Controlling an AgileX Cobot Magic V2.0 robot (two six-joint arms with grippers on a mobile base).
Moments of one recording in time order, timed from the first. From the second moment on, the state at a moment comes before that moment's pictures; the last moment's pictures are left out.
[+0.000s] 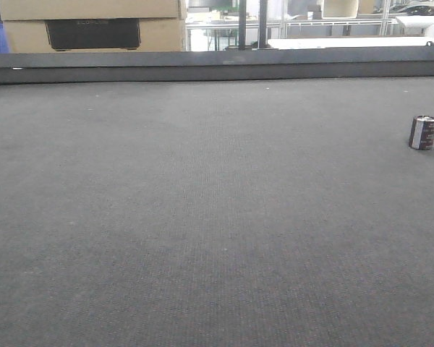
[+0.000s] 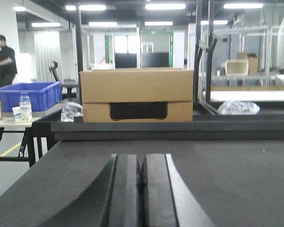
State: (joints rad) left arm -0.07 0.12 -0.38 0.05 0.18 0.00; right arm 0.03 0.06 -0.40 0.16 0.20 -0.08
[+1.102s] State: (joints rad) left arm -0.07 0.43 -0.60 -0.07 0.24 0.00; right arm 0.03 1.51 -0.46 0.11 -0.79 -0.11
